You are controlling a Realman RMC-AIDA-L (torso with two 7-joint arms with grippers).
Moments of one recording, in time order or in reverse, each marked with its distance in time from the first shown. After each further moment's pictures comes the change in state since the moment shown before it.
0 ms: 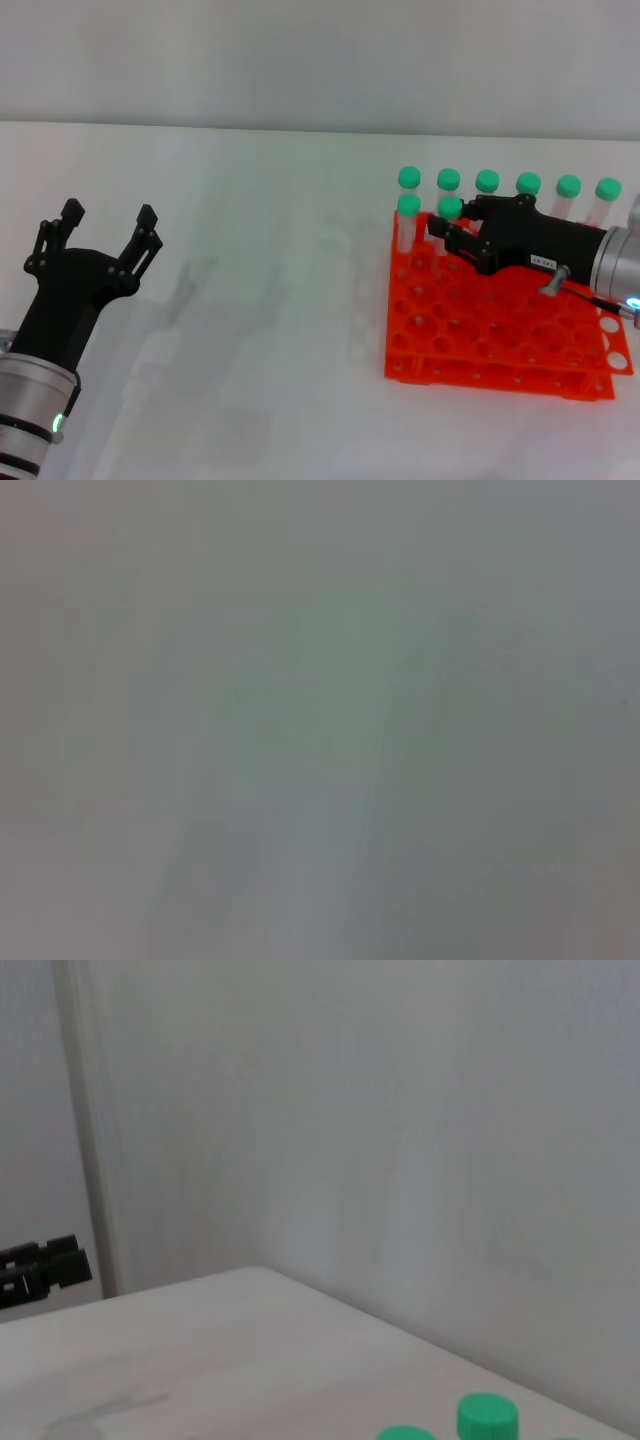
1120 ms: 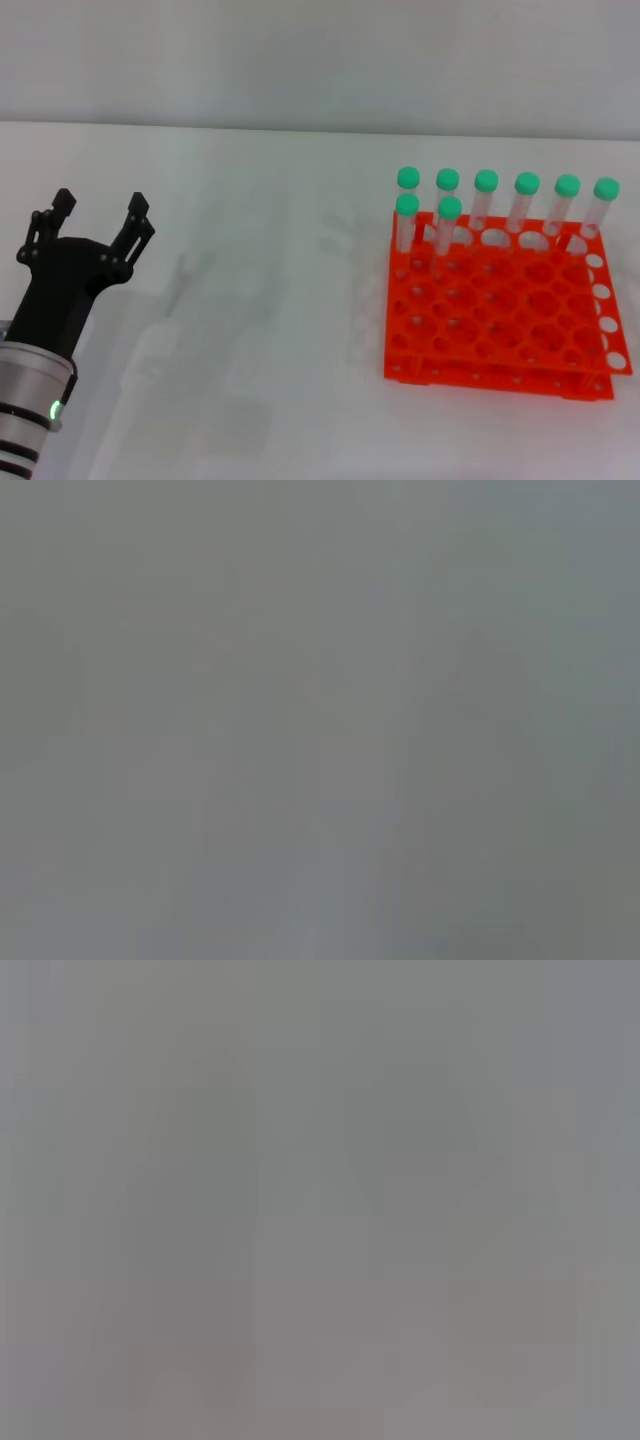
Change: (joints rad) left arm -0.018 0.000 -0.001 -0.001 -0.040 0.000 0.000; right arm -0.285 -0.017 0.508 -0.010 0.081 0.182 -0.103
